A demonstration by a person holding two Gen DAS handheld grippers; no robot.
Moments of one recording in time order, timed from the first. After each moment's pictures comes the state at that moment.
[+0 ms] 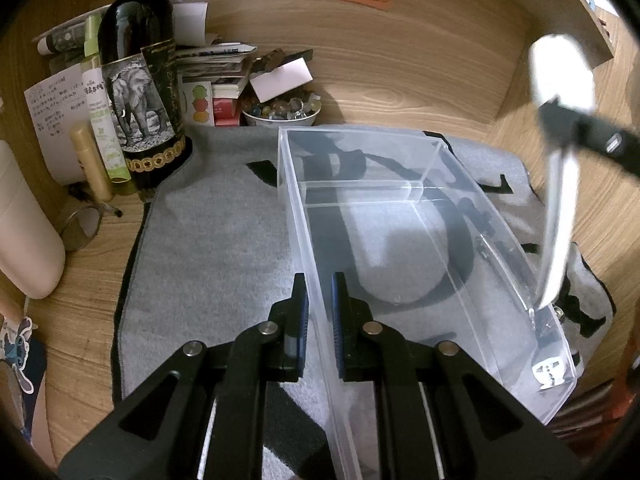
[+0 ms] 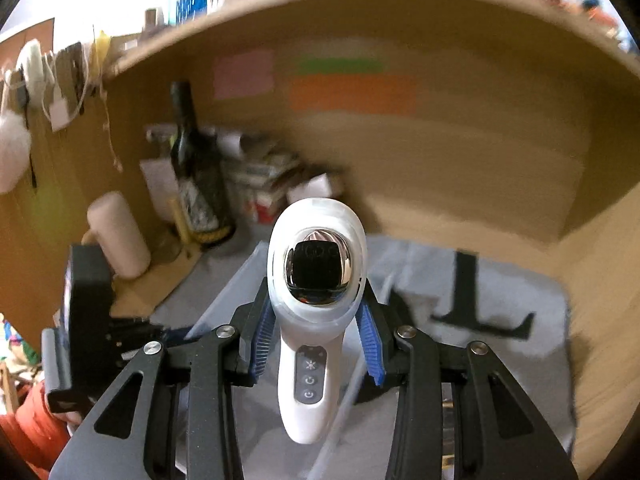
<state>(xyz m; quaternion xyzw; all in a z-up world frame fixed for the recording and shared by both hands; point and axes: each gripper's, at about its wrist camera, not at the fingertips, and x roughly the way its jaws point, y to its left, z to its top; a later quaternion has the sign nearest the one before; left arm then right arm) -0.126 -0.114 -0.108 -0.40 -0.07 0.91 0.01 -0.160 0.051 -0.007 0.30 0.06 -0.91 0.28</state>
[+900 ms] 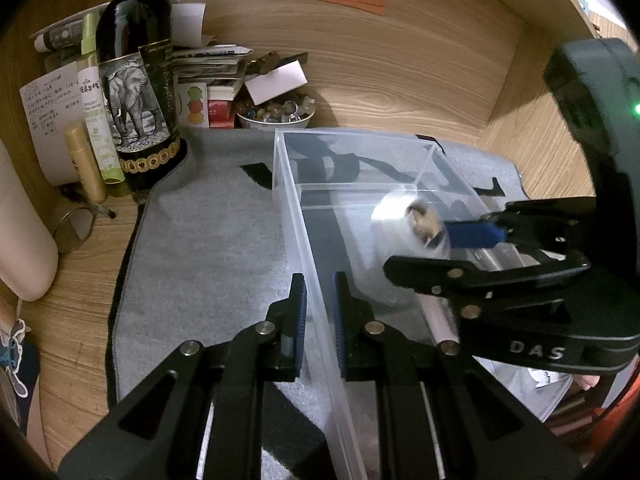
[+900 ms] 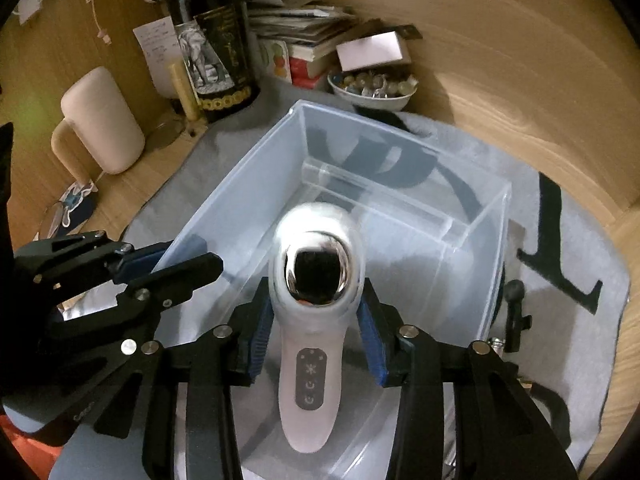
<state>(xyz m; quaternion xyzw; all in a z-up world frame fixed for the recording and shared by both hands) -0.127 -0.119 -0.107 -0.39 -0.08 0.92 0.03 -0.189 -0.012 -0.083 0.46 0.15 -0.82 0.31</state>
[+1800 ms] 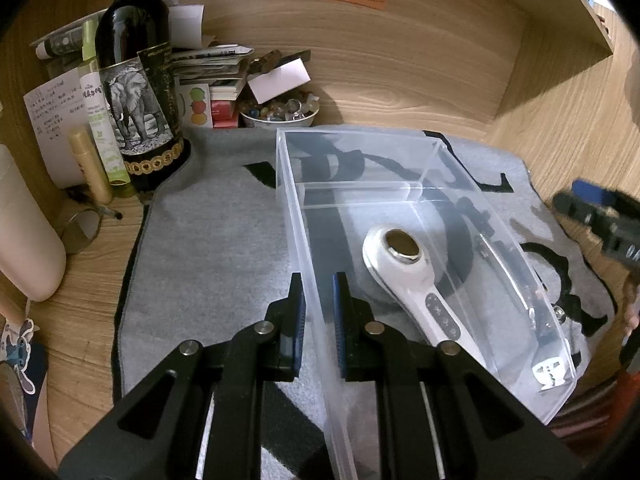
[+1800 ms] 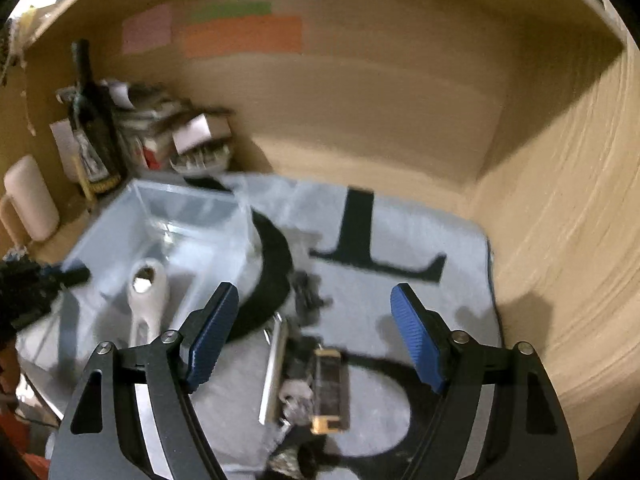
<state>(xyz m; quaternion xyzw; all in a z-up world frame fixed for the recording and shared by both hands) -0.124 -0.116 -0.107 -0.40 -0.06 0.92 0.01 -0.184 0.130 -0.040 0.35 0.11 -0.92 0.14</state>
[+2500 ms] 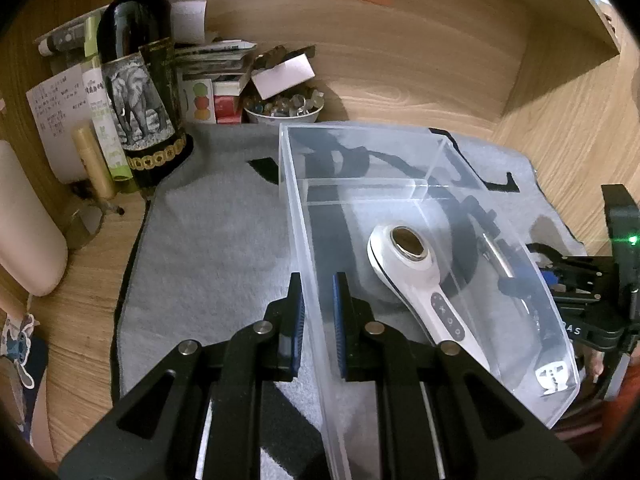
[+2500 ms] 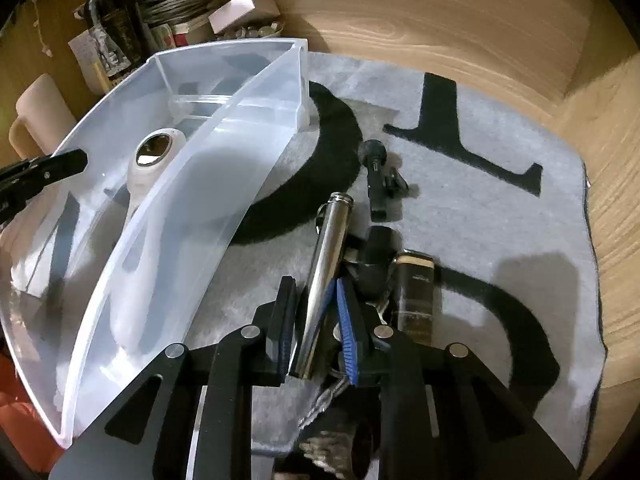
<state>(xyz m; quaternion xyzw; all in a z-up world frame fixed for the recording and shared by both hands) -0.127 -0.113 -0.108 -0.41 -0.07 0.91 0.00 -0.190 0.114 -0.128 0.48 0.12 -0.84 0.23</state>
